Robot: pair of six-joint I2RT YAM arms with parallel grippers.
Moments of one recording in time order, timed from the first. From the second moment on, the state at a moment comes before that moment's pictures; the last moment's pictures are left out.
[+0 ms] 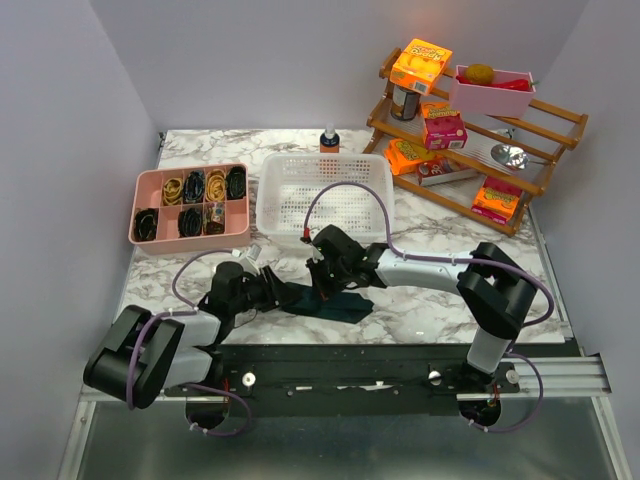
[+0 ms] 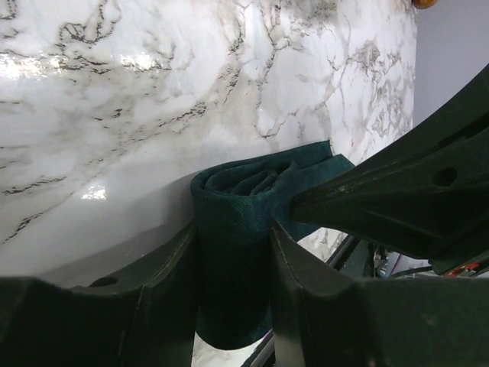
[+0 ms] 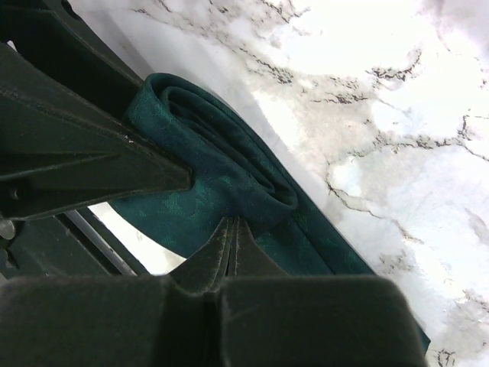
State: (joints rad) left arm -0.36 1.24 0.08 0.66 0.51 -0.85; right arm 0.98 1.77 1.08 -0.22 -0.17 0.40
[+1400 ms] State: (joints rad) left arm -0.60 1.14 0.57 -0.25 0.09 -0.63; right arm 0.98 1.88 1.17 -0.30 -0.16 0.38
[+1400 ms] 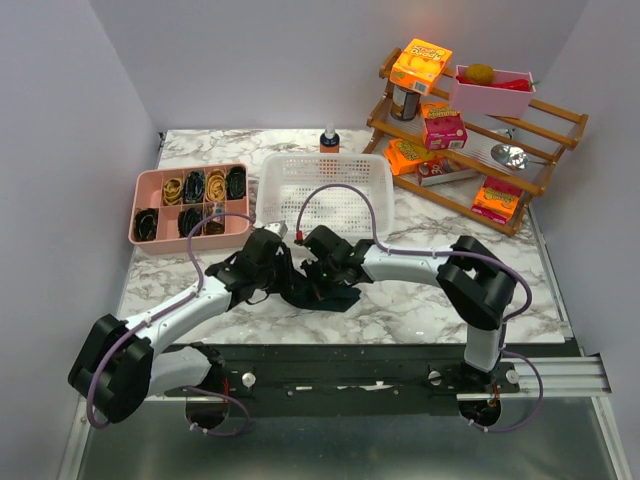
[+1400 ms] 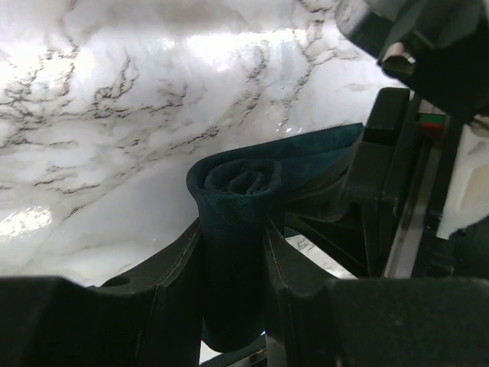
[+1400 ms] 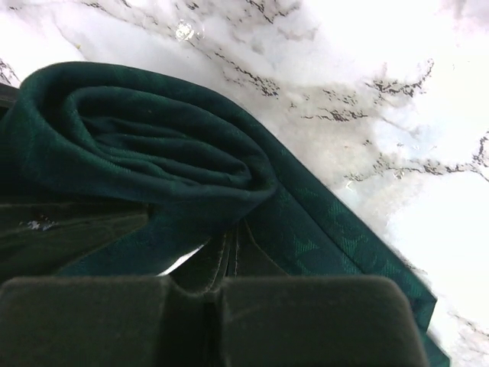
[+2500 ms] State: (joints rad) left arm -0.84 1.45 0.94 -0.86 -0.52 -0.67; right arm 0.77 1.61 0.96 -0.30 -0.03 0.35
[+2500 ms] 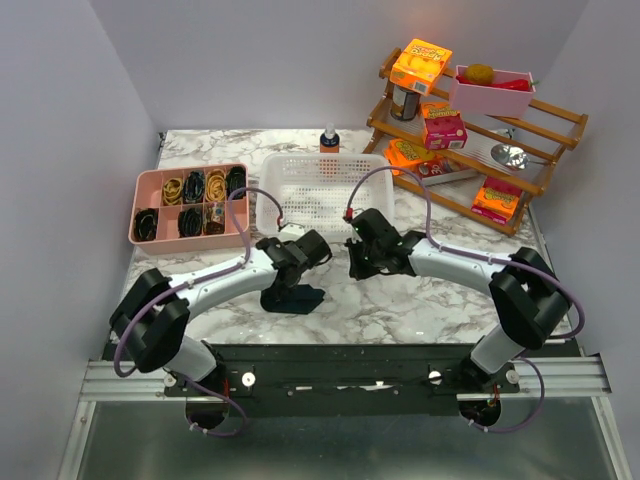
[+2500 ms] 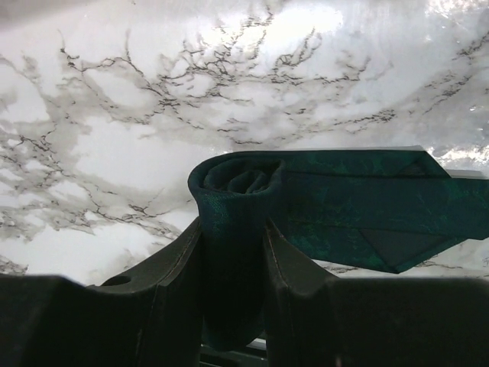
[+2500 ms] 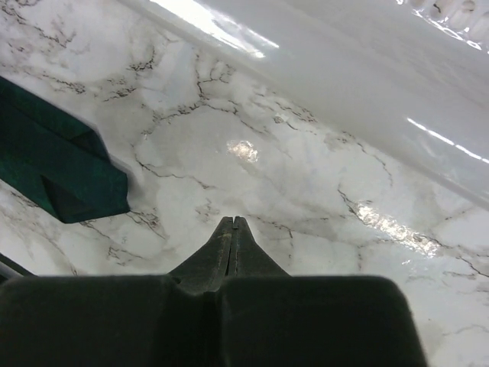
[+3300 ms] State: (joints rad) left arm -1.09 1.76 1.15 -0.96 -0.57 -0.74; right arm 0.70 1.60 0.89 -0.30 0.00 0.35
